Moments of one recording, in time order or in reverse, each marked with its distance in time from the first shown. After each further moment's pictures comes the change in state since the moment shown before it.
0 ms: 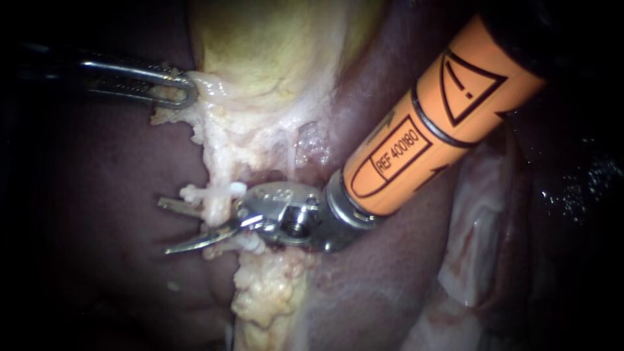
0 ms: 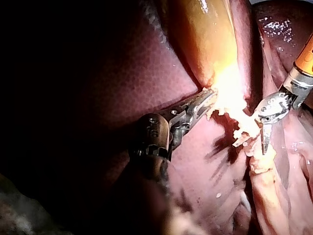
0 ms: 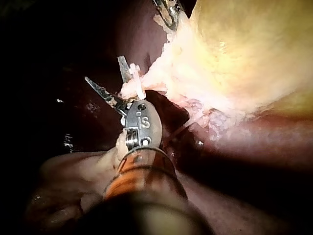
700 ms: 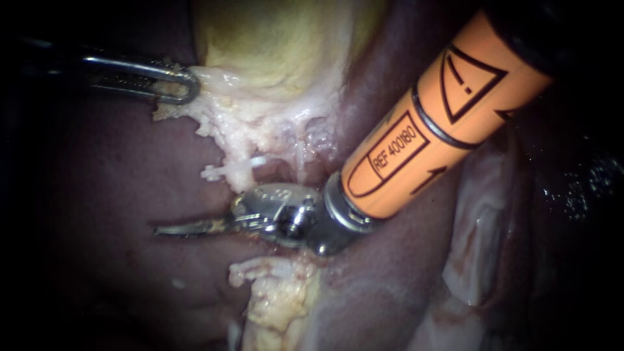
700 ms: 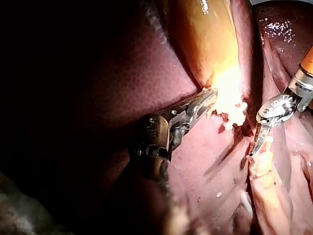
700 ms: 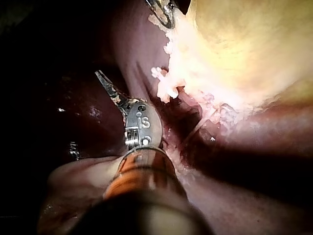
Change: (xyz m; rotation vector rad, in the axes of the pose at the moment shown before) right arm 0.000 0.000 0.000 -0.002 -0.002 0.026; left arm 0.000 0.000 0.000 0.000 0.000 0.000
